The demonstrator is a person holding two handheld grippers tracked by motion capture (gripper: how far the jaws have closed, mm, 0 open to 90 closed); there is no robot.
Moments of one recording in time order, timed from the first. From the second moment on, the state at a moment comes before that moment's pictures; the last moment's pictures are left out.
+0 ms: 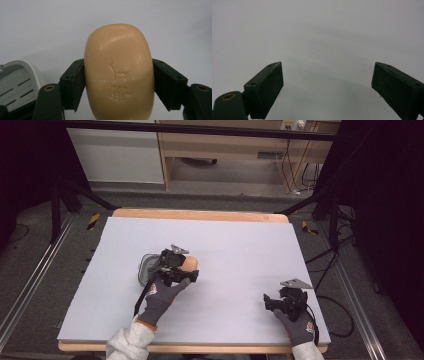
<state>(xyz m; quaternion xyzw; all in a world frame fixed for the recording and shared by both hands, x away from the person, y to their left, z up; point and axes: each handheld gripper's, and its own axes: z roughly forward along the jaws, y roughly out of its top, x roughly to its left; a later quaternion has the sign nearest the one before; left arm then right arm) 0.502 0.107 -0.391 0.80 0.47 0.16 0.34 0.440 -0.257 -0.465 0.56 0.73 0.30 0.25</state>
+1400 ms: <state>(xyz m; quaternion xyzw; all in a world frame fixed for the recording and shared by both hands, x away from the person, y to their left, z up) 0.523 0.193 -0.408 0.76 0.56 0.17 0.28 0.440 -0.255 -0.465 0.55 0.73 0.30 0.25</state>
